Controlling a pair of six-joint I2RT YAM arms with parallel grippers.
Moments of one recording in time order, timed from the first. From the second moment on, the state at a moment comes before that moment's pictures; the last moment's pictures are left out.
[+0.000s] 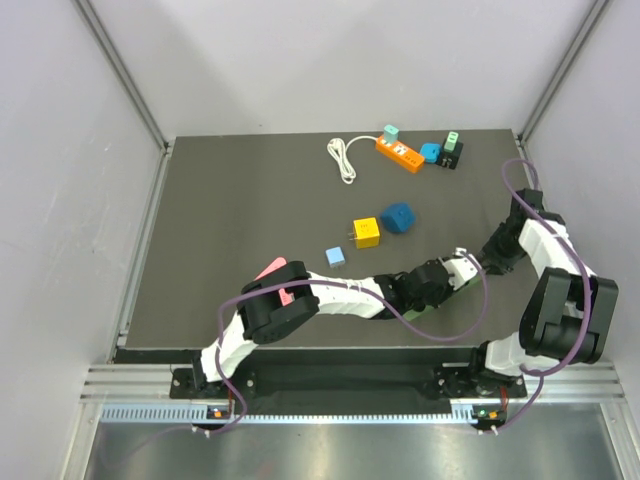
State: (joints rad) left arm -1.25 2.20 1.50 0.28 -0.20 0.01; right arm -0.25 1.46 0.96 -0.79 -0.01 0.49
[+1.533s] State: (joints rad) left arm -1.16 2.18 1.47 0.29 0.03 -0.23; right arm -0.25 1.49 0.87 -0.70 0.00 0.54
